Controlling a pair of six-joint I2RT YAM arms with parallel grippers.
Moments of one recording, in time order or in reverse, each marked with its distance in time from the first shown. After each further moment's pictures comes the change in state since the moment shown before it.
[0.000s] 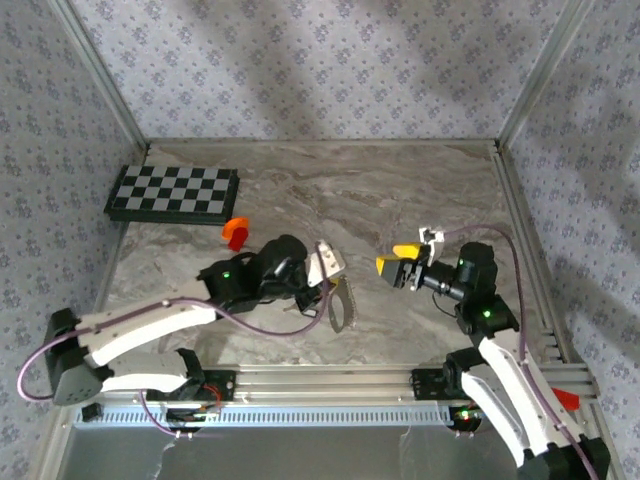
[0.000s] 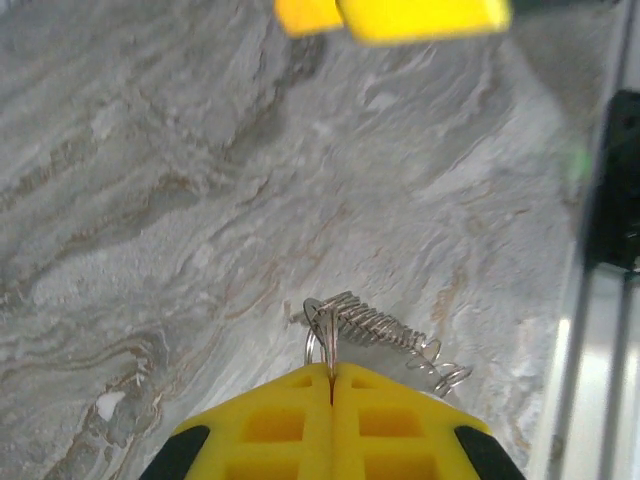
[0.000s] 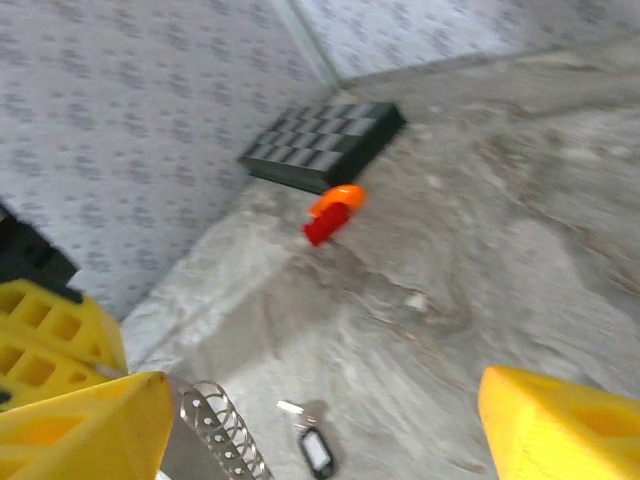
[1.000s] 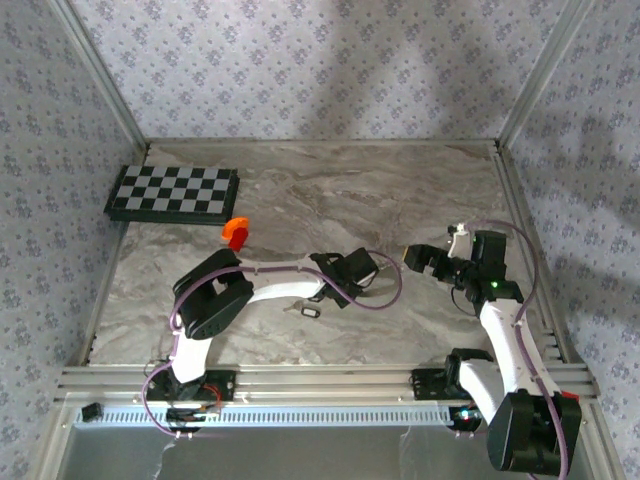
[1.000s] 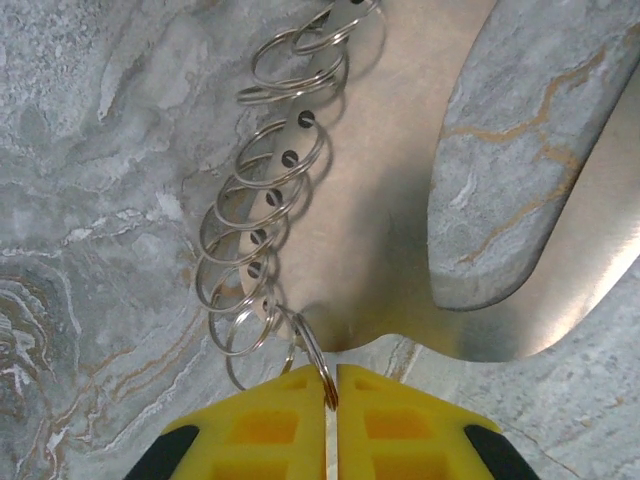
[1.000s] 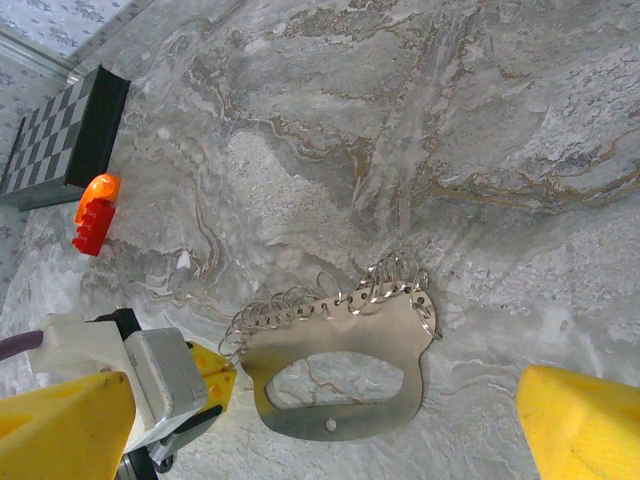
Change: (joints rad) left arm 0.000 0.816 0.273 -0.018 -0.318 -0.154; right arm -0.365 0.282 0.087 -0.342 0.103 -0.082
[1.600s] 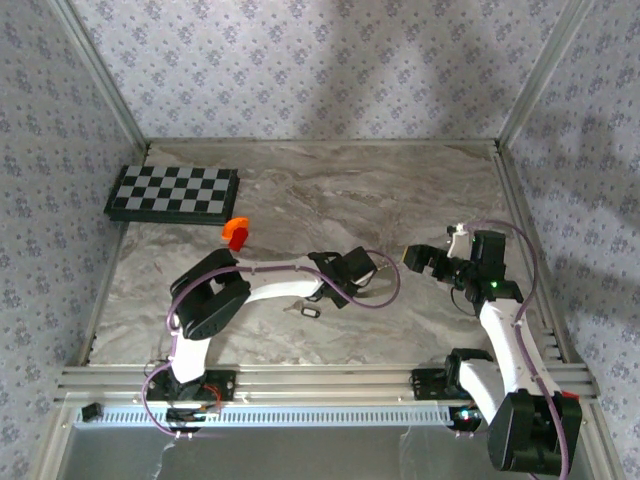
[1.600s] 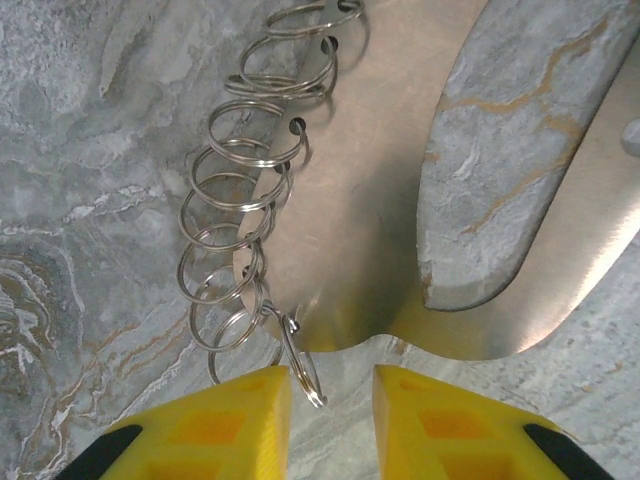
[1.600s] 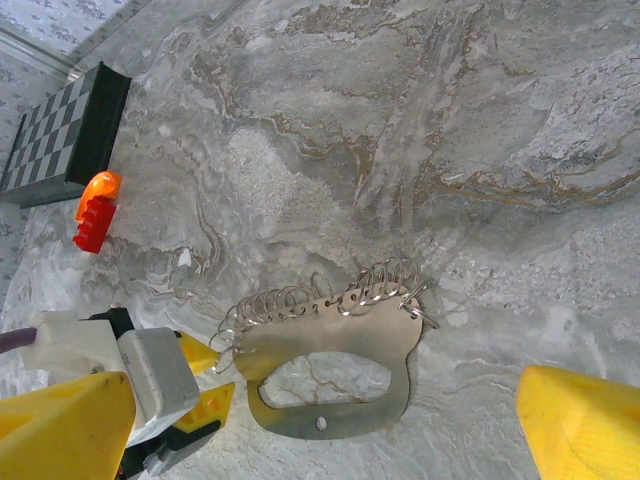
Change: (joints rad) left arm 0.006 -0.012 -0.004 -0.029 0.017 0.002; right arm 0.005 0.001 0.000 0.000 0.000 0.000
